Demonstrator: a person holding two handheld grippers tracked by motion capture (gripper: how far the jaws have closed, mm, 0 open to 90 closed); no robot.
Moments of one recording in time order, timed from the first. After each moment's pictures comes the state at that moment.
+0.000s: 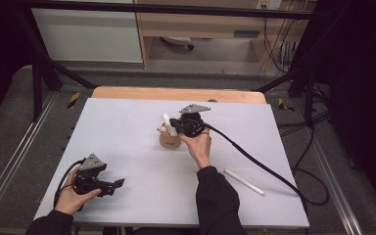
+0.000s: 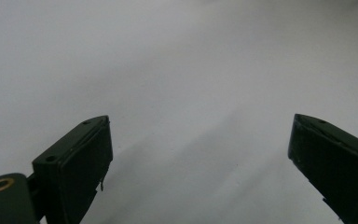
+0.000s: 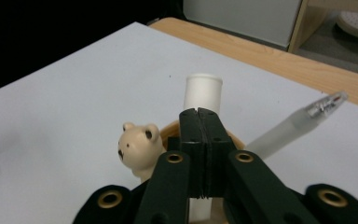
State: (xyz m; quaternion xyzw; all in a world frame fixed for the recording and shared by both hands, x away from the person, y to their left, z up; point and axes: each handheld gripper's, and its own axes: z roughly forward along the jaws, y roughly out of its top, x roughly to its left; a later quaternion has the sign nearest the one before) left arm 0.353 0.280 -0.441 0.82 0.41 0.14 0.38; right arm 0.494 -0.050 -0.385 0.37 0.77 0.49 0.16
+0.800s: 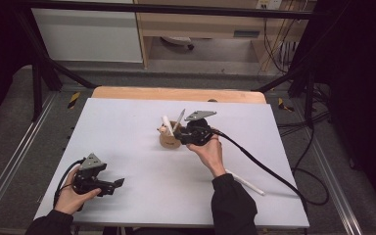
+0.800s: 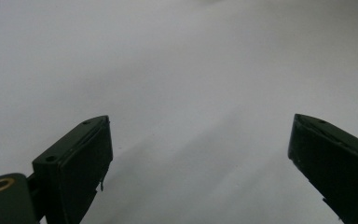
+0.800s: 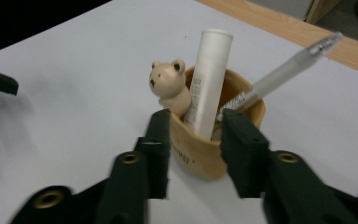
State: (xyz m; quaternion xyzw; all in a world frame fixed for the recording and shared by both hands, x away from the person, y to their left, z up) left arm 0.353 0.281 -0.440 0.82 0.41 0.14 0.38; right arm 0.463 -0.072 -0.374 0.34 0.82 0.44 0.13
